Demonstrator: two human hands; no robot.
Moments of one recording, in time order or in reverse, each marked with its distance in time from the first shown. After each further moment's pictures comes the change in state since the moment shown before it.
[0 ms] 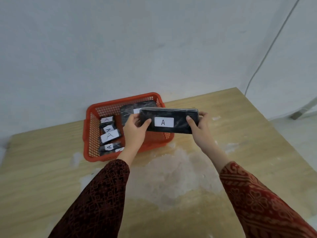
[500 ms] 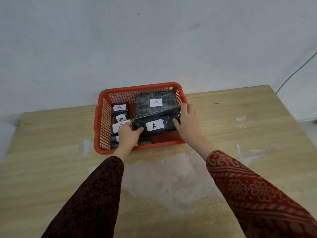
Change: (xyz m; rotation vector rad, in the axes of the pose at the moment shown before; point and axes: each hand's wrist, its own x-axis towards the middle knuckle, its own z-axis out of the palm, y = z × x) left_hand 0.042 -0.090 -0.046 0.324 -0.048 -0.320; right_hand 0.045 0.015 0.105 -0.847 -0.111 -0.351
